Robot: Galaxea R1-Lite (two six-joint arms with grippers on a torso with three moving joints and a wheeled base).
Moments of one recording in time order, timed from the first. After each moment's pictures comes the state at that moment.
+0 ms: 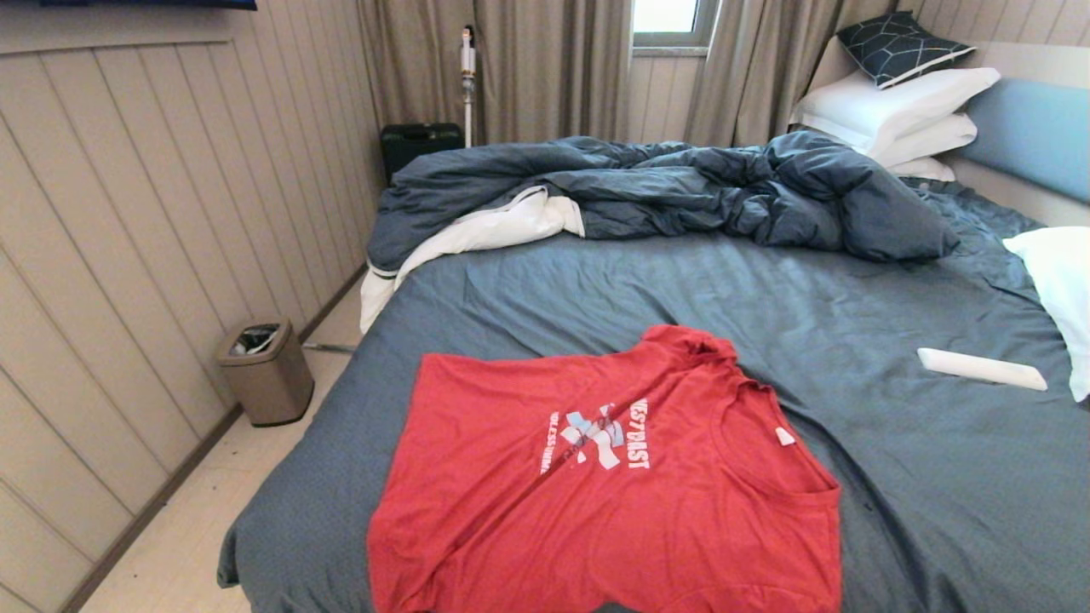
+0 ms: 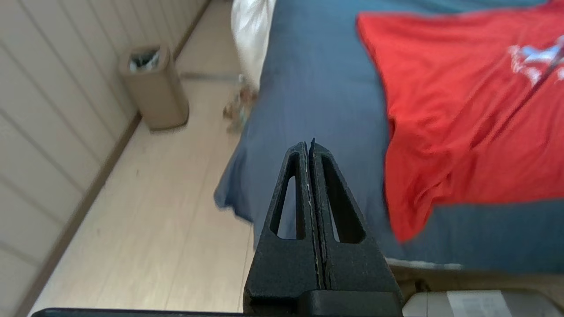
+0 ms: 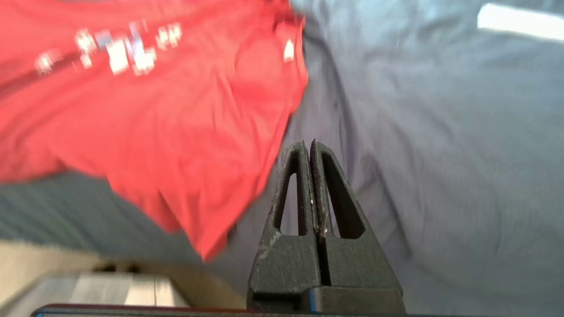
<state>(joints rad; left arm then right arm) -0.01 0.16 0.00 -0.06 -0.03 0.05 0.00 0.08 -0.03 0.05 -0.01 0.00</state>
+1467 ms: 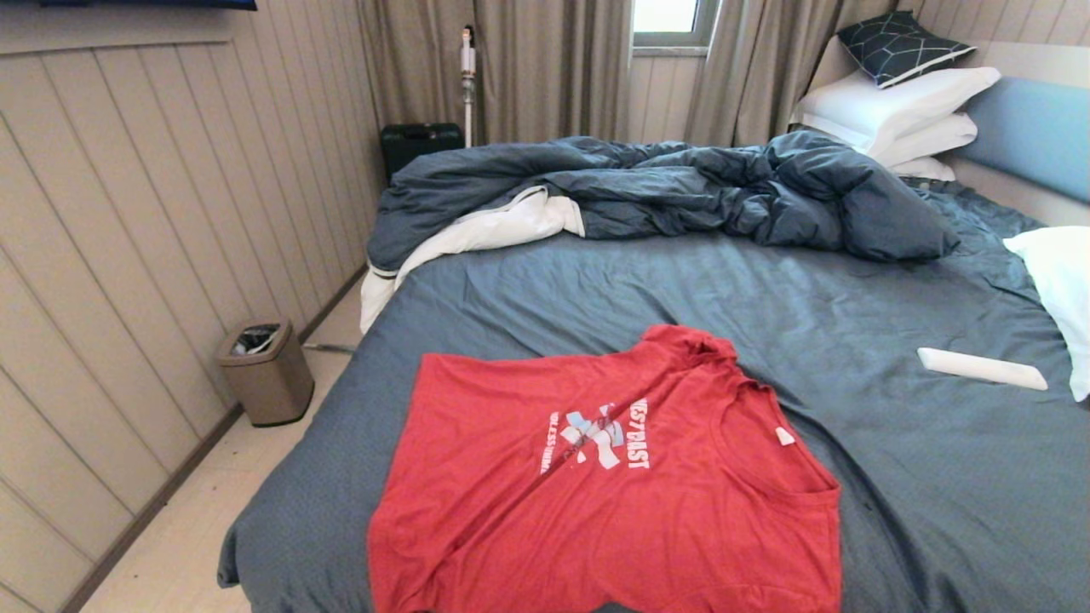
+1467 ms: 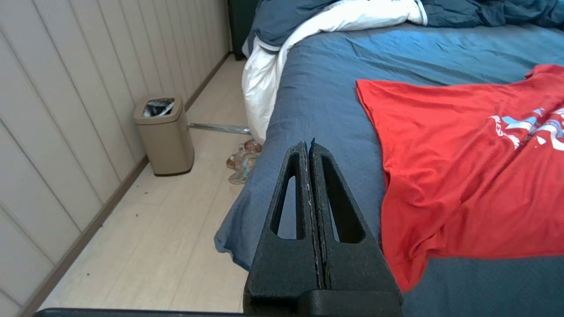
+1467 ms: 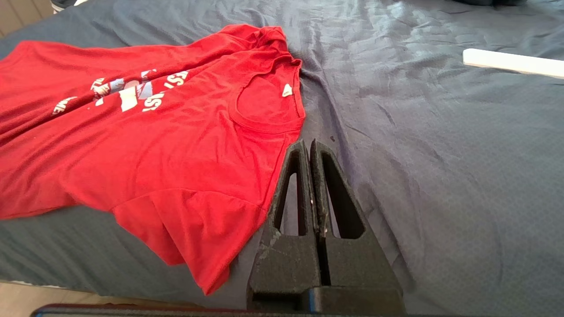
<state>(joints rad) 0.00 0.00 0.00 -0.08 -0.01 0.00 0.00 0.00 0.00 -0.01 -0.01 0.02</state>
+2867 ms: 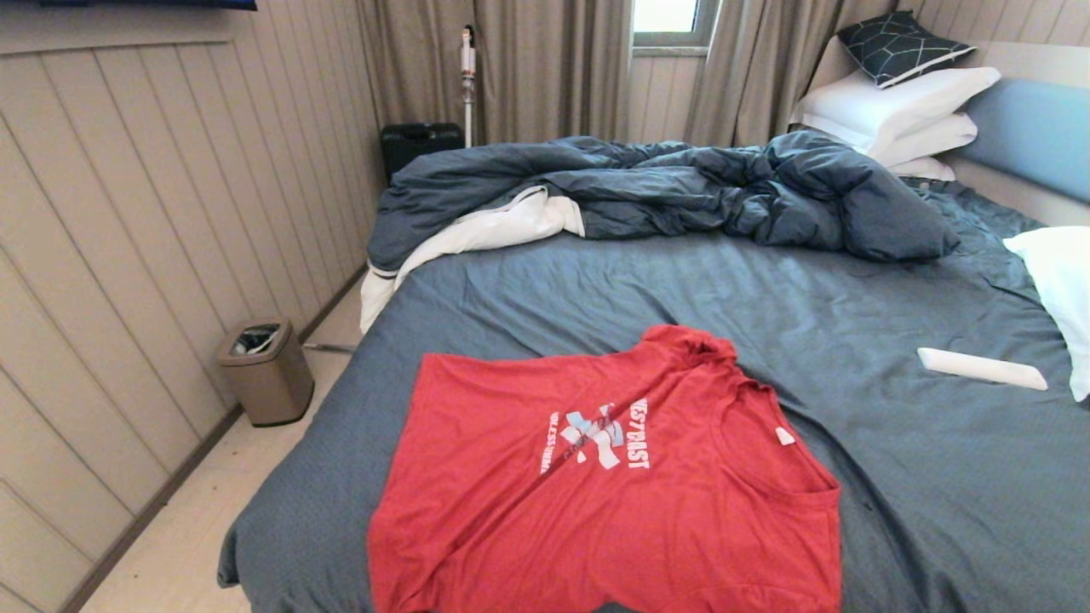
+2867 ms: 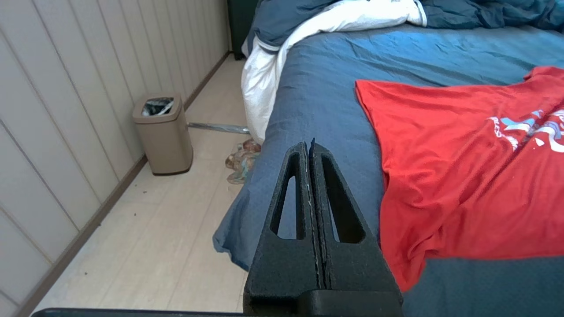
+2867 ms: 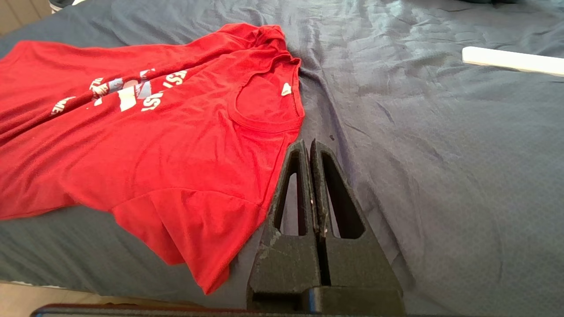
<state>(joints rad) 0.00 0.00 0.00 -0.08 -0.01 -0.01 0.00 0.01 0.00 -0.01 -0.02 0.02</state>
